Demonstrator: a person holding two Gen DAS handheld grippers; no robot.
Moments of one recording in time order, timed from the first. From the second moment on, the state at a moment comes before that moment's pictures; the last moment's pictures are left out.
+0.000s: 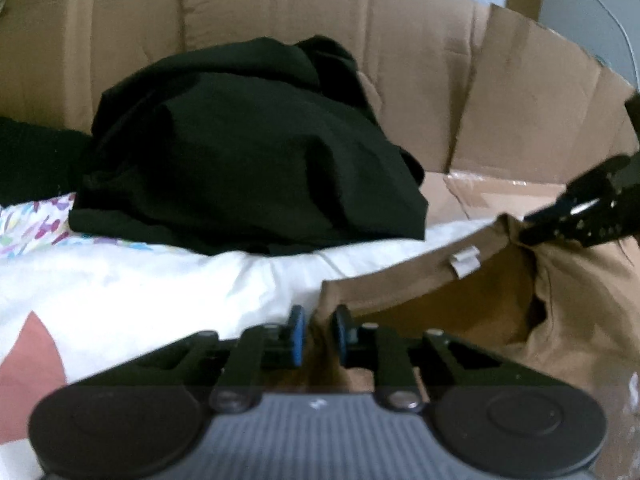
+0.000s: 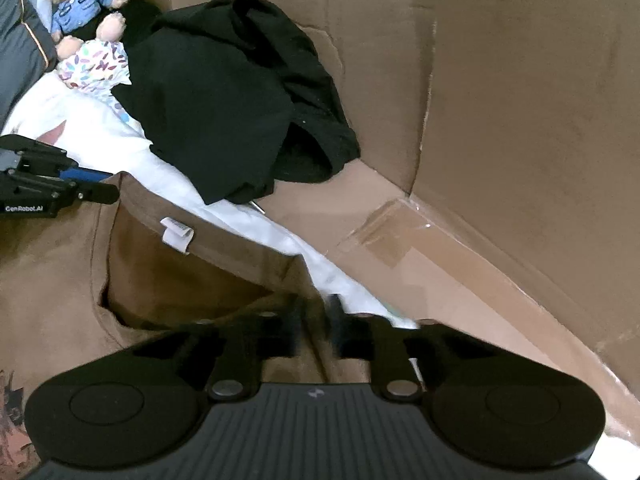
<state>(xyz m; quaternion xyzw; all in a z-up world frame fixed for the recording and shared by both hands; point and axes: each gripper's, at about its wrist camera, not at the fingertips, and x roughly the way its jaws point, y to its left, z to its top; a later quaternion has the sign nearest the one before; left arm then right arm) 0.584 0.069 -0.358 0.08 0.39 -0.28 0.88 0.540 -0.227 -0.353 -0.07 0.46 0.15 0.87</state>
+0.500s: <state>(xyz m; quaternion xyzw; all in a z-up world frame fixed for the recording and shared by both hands) 0.576 0.090 -0.333 0.04 0.37 -0.25 0.89 0.533 -0.265 -0.319 -0.01 0.44 0.13 0.89</state>
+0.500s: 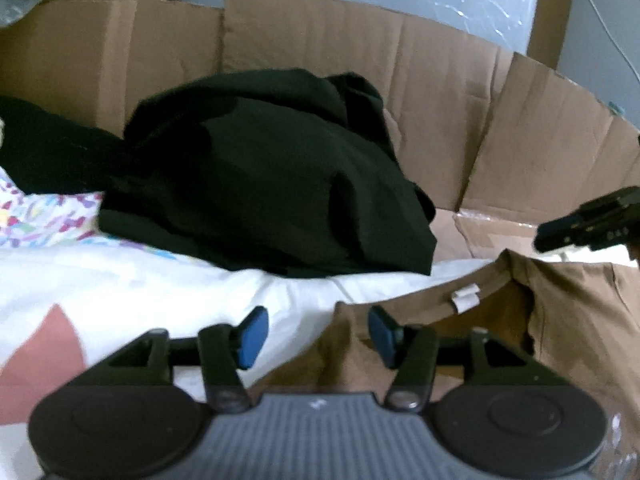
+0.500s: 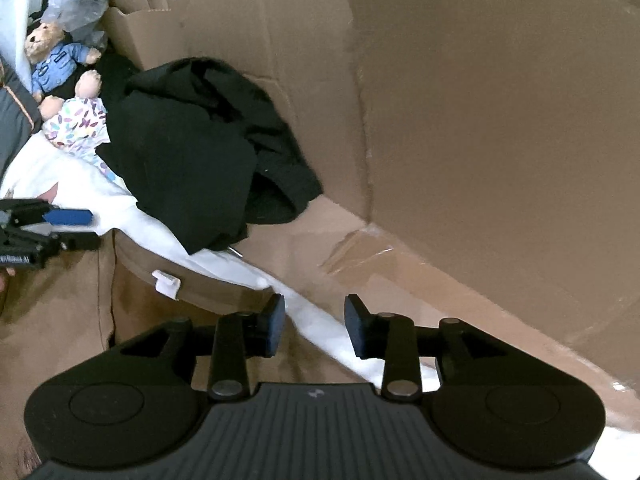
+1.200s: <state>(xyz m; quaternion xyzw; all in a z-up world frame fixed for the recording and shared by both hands) 0.504 0.220 -0.306 0.05 0.38 -0.14 0.91 0.461 -0.348 -0.330 -0.09 0.50 0.06 0.86</state>
